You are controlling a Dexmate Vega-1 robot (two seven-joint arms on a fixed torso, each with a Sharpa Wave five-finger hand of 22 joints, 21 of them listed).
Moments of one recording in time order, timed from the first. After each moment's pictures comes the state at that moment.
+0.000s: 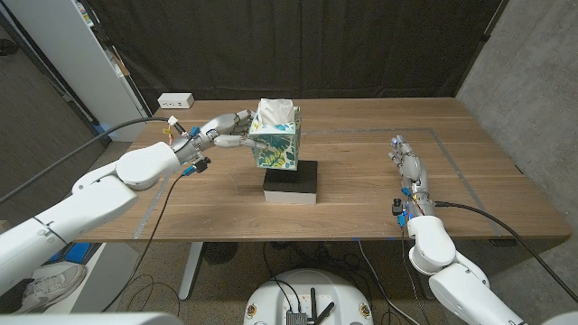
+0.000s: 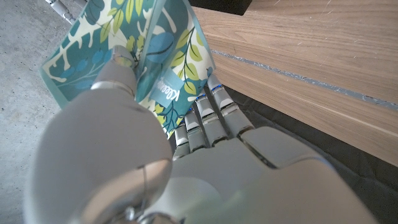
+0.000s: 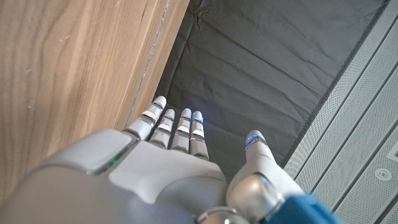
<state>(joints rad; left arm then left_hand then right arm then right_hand) 1.13 1.06 0.19 -1.97 -0.34 -0.16 -0.13 1.06 0.04 0.26 -0.16 0.21 0.03 0.03 0.85 0.32 0.32 -0.08 0.43 0.37 0.52 -0.04 0.30 0.25 0.51 -0.03 0.29 0.18 -1.44 -0.53 -0.23 -1.99 0.28 0.23 -0.53 0.14 0.12 0.40 -0.10 0.18 0.27 0.08 0.19 0.18 0.23 0.02 0.20 0.19 0.10 -0.01 0.22 0.21 0.24 0.01 0.19 0.17</state>
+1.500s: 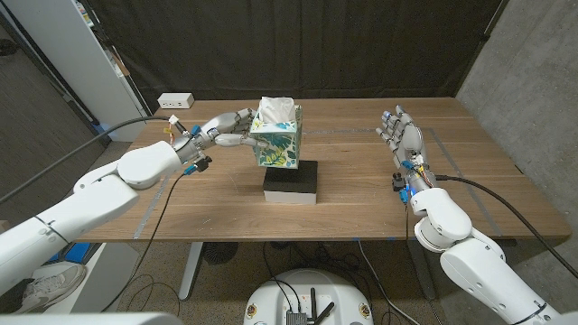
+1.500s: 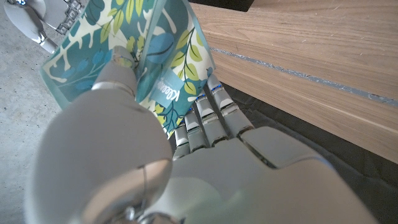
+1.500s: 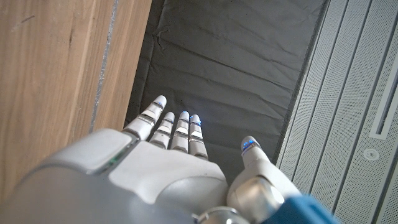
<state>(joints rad) 1.12 1.06 0.19 -1.98 -0.33 -0.16 -0.12 1.06 0.04 0.26 -0.16 0.20 0.03 0.03 0.86 0.32 0.32 -0.08 0.43 0.38 0.52 -0.05 0.29 0.25 0.51 -0.03 0.29 0.18 -1.41 -0.60 -0.18 -2.21 0.50 0.10 -0.43 0.08 0.11 0.45 0.02 0.18 0.23 0.09 0.18 0.18 0.19 0.04 0.19 0.19 0.05 -0.02 0.22 0.25 0.26 -0.01 0.19 0.17</state>
